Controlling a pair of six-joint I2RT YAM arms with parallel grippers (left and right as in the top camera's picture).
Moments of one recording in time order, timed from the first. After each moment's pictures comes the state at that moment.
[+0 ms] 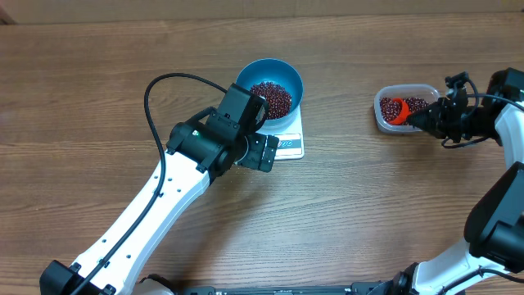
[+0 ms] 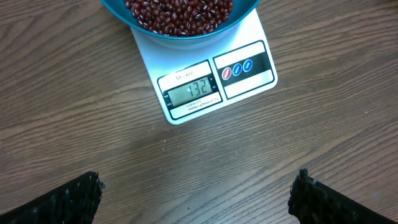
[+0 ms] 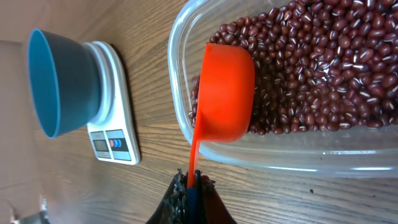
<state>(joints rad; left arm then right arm) -0.56 1.48 1.31 -0.95 -0.03 -0.25 -0.45 1.86 1.39 -0.99 -0.76 -0.16</state>
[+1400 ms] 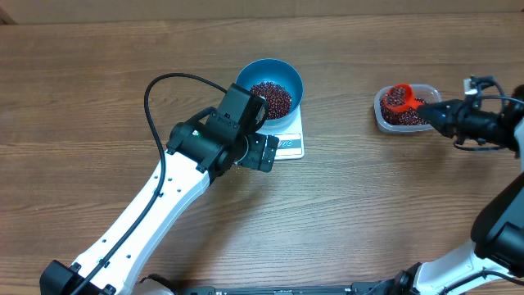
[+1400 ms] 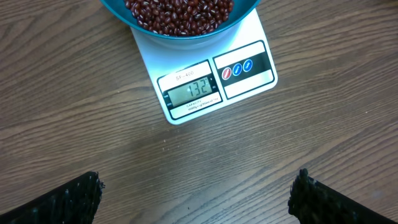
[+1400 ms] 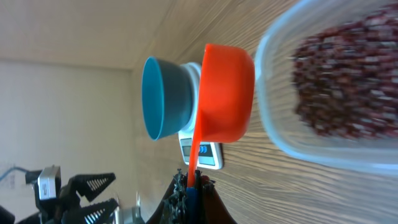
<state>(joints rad) -0.56 1.48 1.31 -0.95 -0.03 -0.25 -0.52 1.86 1.39 -1.05 -1.12 -0.16</state>
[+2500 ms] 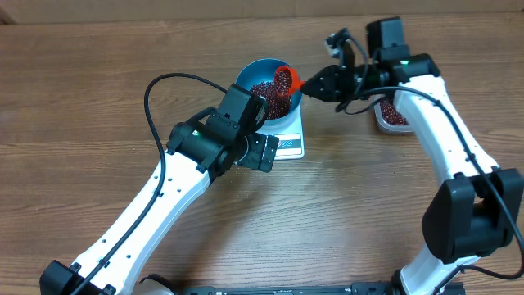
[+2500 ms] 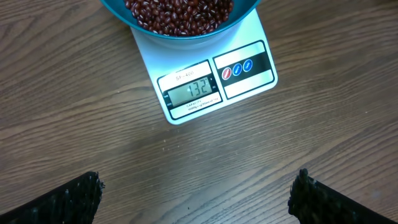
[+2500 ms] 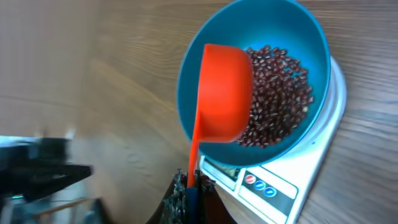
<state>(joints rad) -0.56 1.48 1.31 -0.95 -0.03 -0.25 0.18 1.86 1.60 -0.78 -0.76 0.11</state>
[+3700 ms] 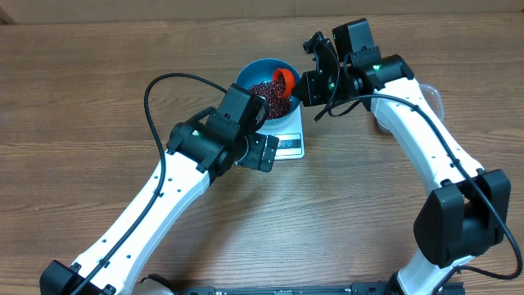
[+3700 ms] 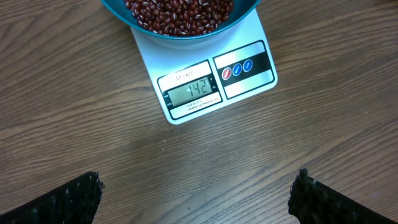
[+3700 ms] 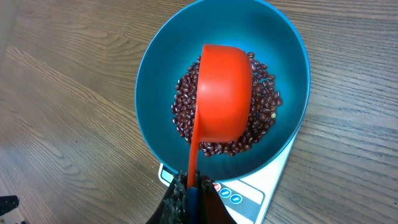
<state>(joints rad) -0.56 1.48 1.31 -0.95 -0.03 -0.25 0.30 1.86 1.62 -0.77 -0.47 0.12</state>
